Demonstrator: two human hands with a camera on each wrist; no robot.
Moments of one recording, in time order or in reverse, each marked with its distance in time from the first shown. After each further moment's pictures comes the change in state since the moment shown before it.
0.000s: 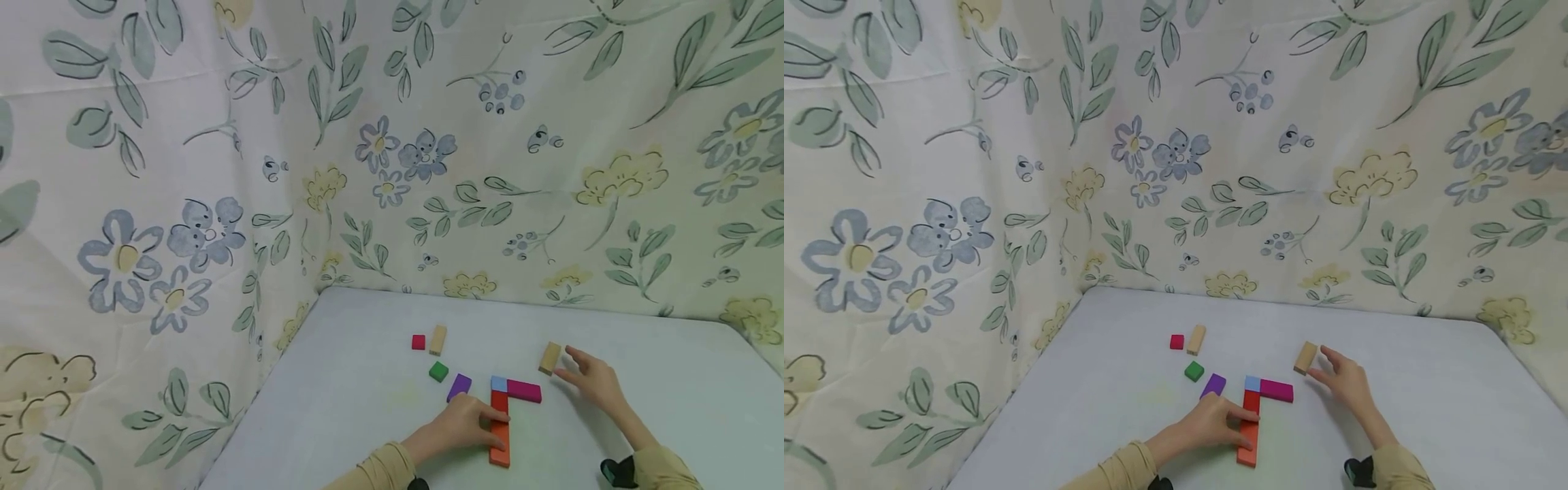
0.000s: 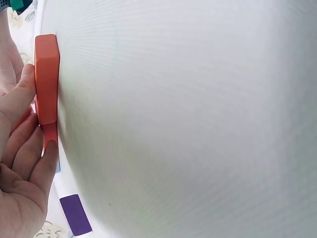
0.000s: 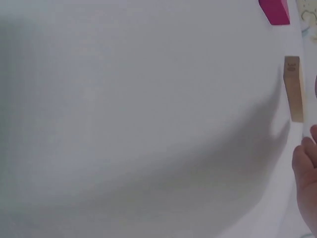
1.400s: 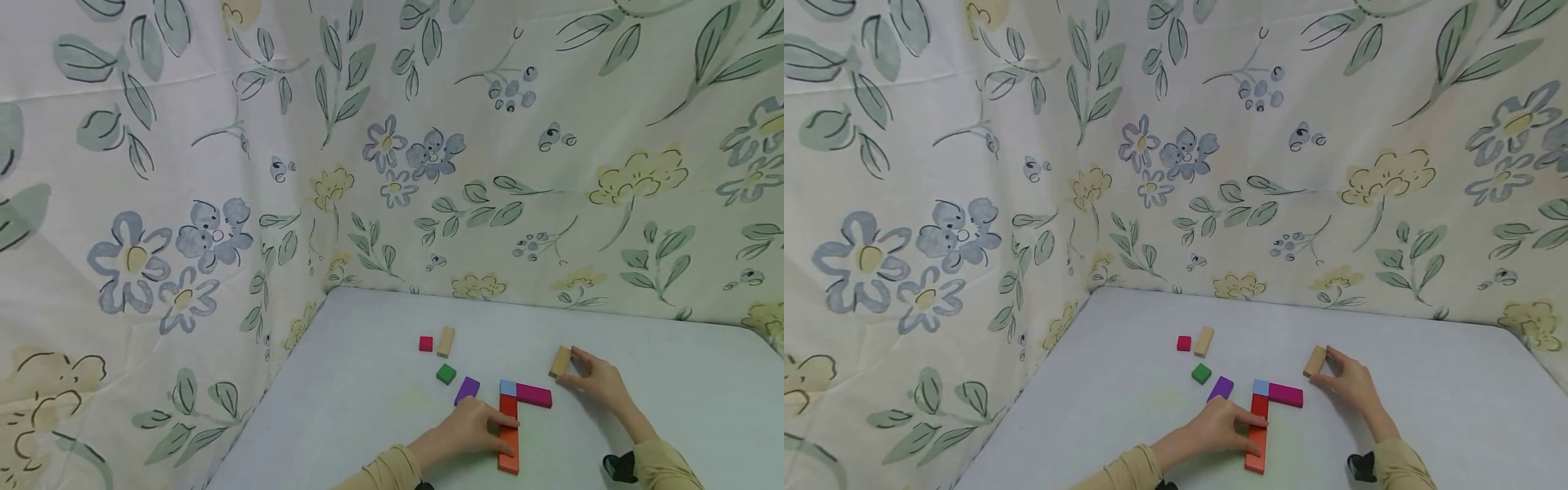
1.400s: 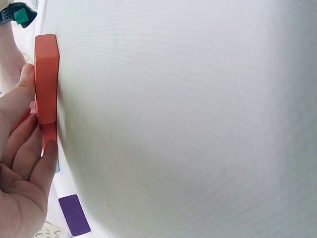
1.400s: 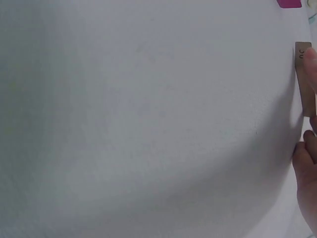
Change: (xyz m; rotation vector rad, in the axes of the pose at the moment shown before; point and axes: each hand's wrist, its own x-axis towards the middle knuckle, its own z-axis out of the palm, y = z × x) left_hand 0.000 0.002 -0.001 -0.002 -0.024 -0.044; right_hand 0.019 0.010 0.013 -0.003 -0.099 0.041
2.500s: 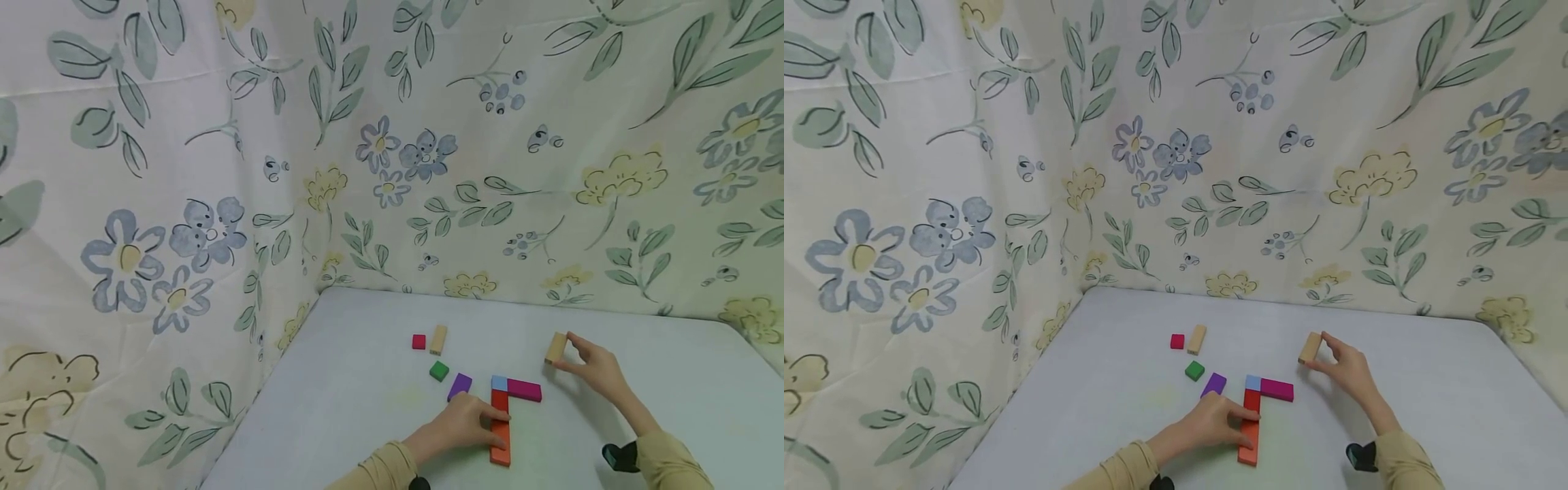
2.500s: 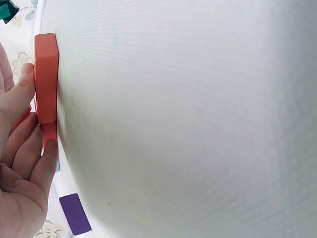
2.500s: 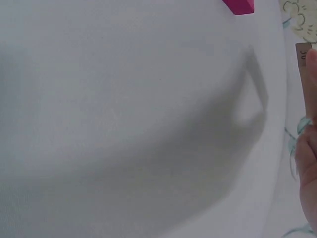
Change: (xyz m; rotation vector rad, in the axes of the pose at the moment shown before) left_hand 0.000 -0.003 0.002 -0.008 0.014 0.028; right_hand -0.012 -0.017 -0.026 0.025 0.094 -0.111
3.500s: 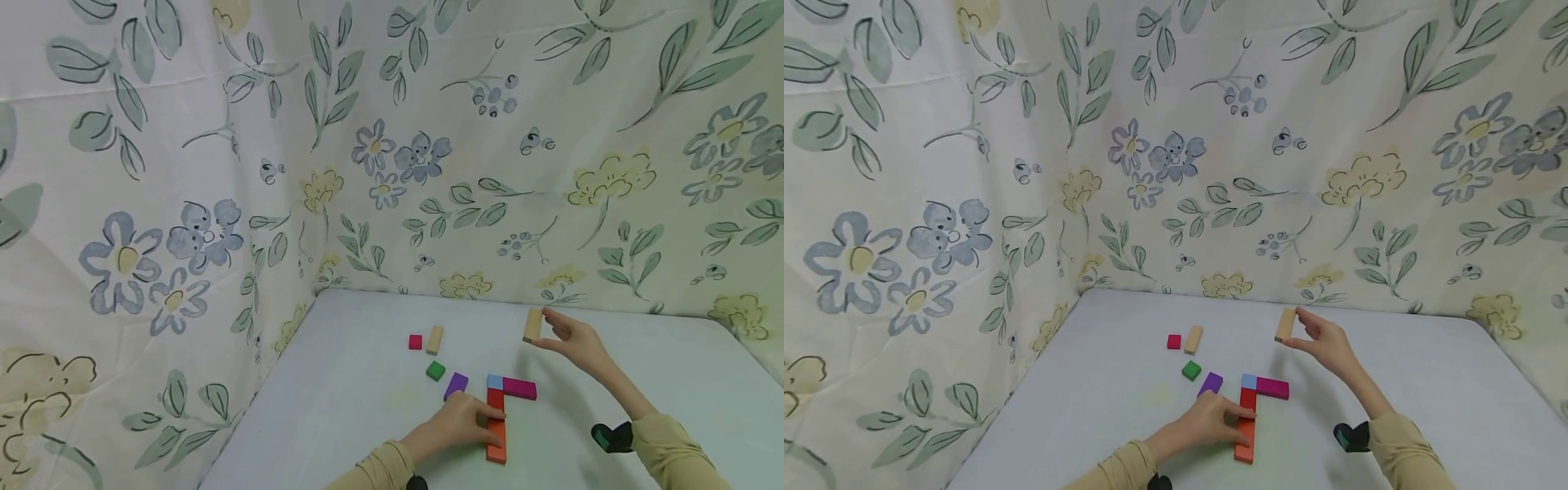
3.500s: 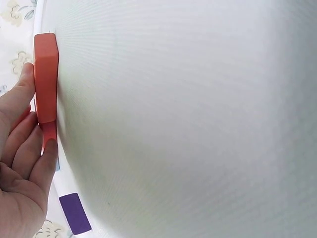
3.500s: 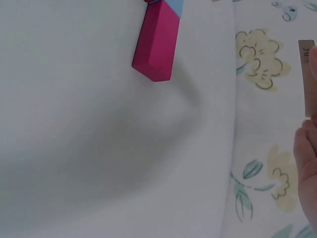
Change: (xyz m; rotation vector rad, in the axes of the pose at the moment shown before) left_hand -0.001 0.003 0.000 0.024 0.018 -0.002; right_hand 0.019 -0.054 -0.023 0.133 -0.051 -0.046
